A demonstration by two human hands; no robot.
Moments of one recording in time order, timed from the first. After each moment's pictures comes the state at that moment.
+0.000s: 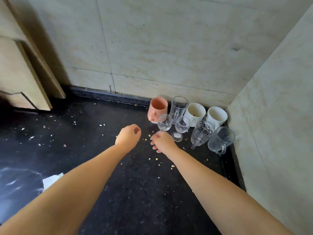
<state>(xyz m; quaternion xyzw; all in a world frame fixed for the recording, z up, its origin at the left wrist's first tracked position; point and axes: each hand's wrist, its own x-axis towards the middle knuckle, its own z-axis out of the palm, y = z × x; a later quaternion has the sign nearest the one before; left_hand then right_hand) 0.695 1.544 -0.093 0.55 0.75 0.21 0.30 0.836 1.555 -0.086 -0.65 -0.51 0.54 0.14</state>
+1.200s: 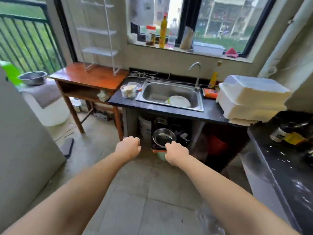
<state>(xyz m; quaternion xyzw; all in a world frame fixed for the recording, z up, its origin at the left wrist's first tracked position) 0.436 0.635 -0.034 -0.06 0.99 0.14 0.07 0.409 0.820 -0.031 0.14 -0.98 0.00 -0.15</state>
